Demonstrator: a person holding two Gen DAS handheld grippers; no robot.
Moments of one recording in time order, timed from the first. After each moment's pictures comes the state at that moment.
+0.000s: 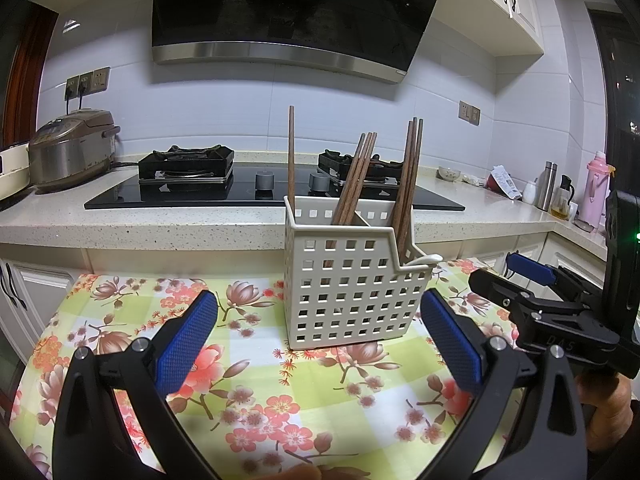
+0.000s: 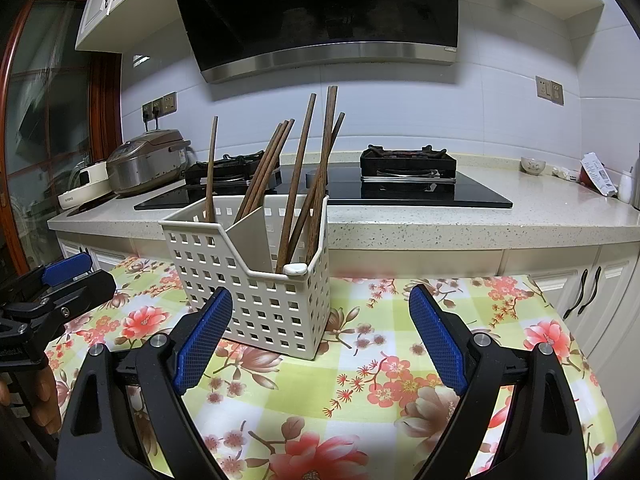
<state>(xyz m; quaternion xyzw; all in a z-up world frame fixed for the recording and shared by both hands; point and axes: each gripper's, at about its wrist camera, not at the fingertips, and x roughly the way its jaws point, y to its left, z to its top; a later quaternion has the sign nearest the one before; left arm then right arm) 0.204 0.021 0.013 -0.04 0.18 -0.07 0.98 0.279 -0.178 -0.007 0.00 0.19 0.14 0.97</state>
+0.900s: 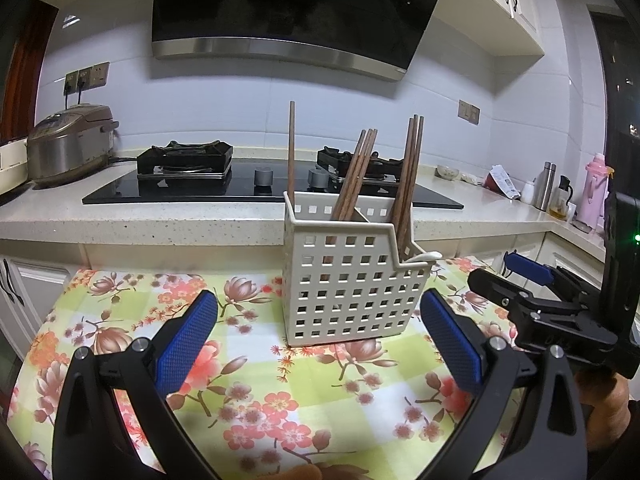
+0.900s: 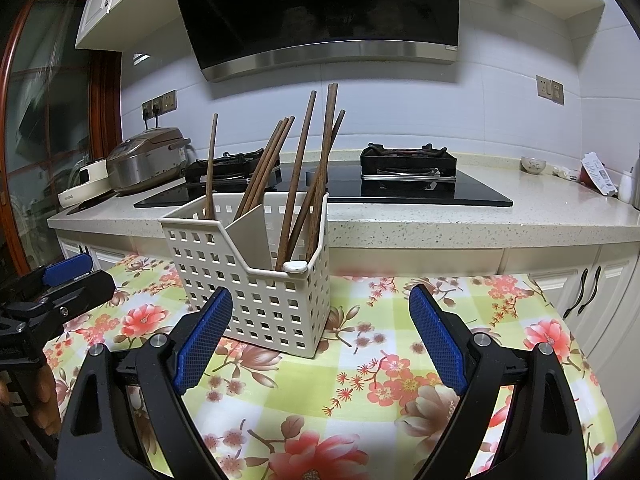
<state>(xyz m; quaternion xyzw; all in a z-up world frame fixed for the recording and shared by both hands) 0.203 0.026 0.010 -0.04 0.19 -0.07 0.98 0.278 -0.178 -0.010 0.00 0.19 0.14 0.97</state>
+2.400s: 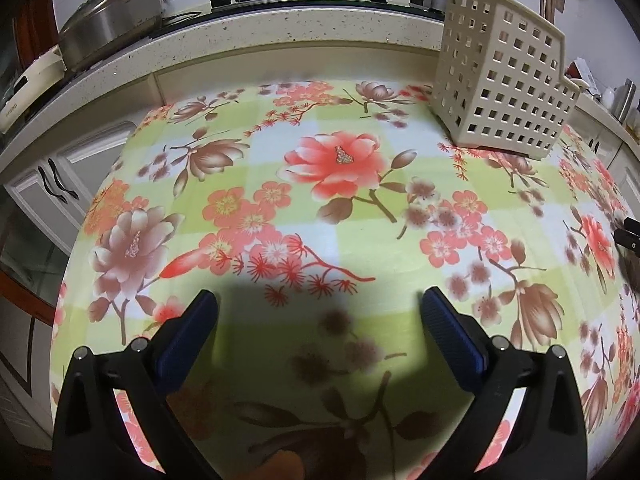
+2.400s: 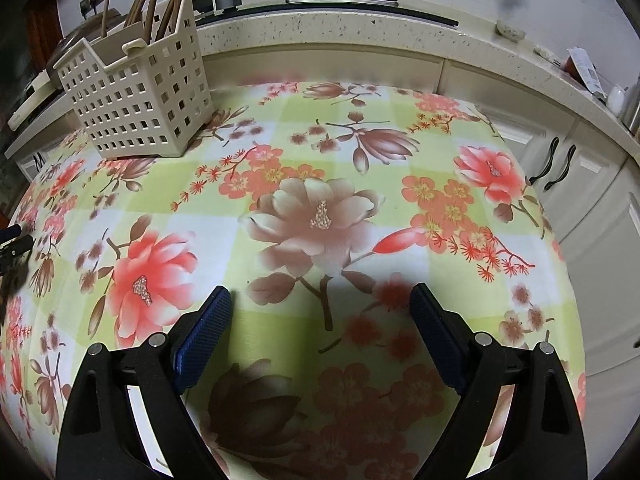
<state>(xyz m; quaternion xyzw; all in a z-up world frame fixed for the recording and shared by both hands) 0.203 0.121 -0.082 -0.01 0.46 0.03 0.89 0.287 -0.270 -0.086 -0.04 0.46 0.08 0.89</state>
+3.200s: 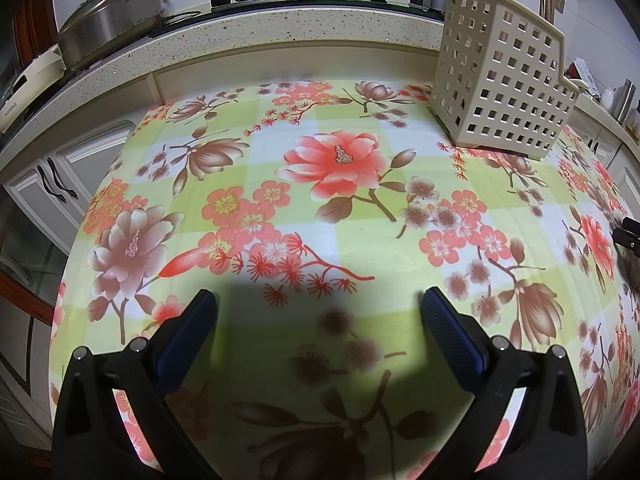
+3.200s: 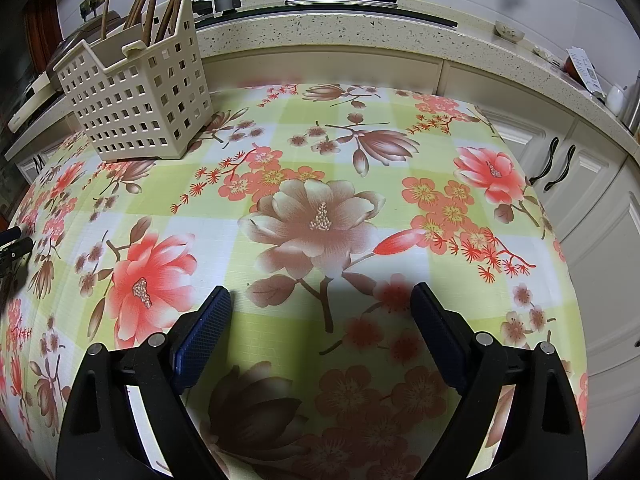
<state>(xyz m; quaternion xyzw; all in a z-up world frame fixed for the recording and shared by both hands) 0.202 0.122 -0.083 -0.01 0.46 0.03 0.89 0.290 -0.271 -0.086 -0.04 0.45 0.08 0.89</state>
